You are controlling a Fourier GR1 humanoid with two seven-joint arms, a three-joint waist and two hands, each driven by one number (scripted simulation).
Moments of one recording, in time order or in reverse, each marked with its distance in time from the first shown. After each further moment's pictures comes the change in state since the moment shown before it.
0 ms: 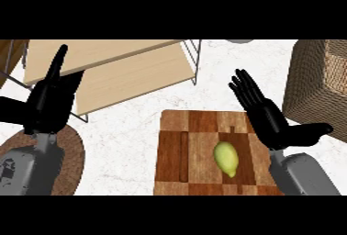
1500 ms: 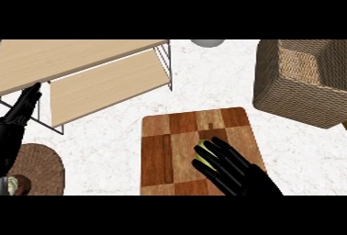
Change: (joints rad) left arm 0.315 0.251 0.003 -0.099 -0.278 -0.075 -0.190; right arm 0.270 -0.168 0.404 -0.457 1.253 -0.323 0.064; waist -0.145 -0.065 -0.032
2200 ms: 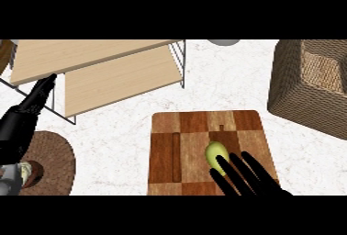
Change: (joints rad) left arm -0.095 -0.027 -0.030 0.047 -0.015 -0.027 -0.010; right arm -0.009 -0.139 0.057 -0.400 0.179 0.664 0.602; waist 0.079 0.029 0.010
